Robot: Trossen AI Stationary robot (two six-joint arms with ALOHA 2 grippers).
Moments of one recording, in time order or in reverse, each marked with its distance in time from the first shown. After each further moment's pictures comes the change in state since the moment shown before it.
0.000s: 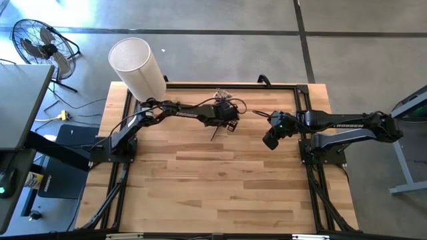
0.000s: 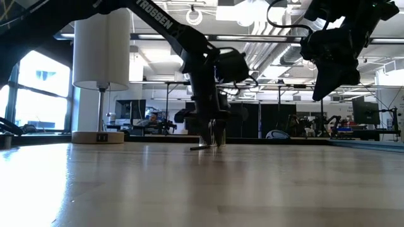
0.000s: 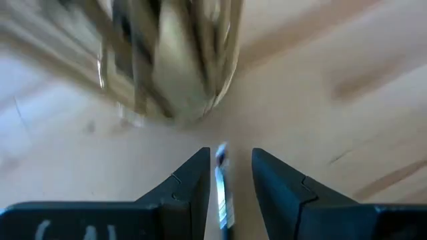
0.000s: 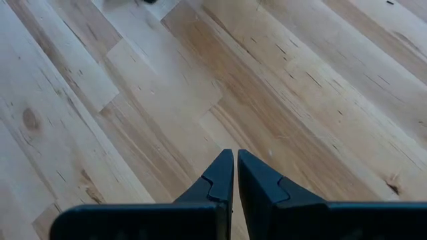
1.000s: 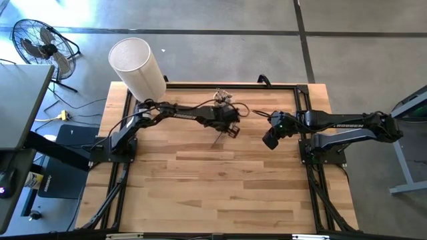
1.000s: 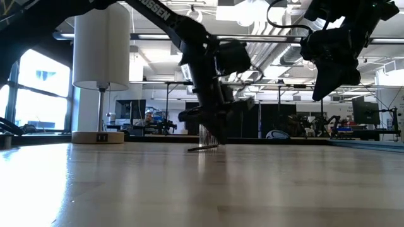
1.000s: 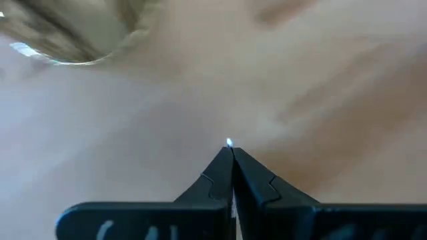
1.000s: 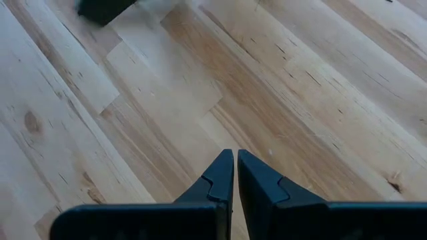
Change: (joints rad) left arm -0.024 -0.024 -0.004 -0.026 0.216 0.022; right arm 0.000 0.000 0.000 0.000 0.000 0.014
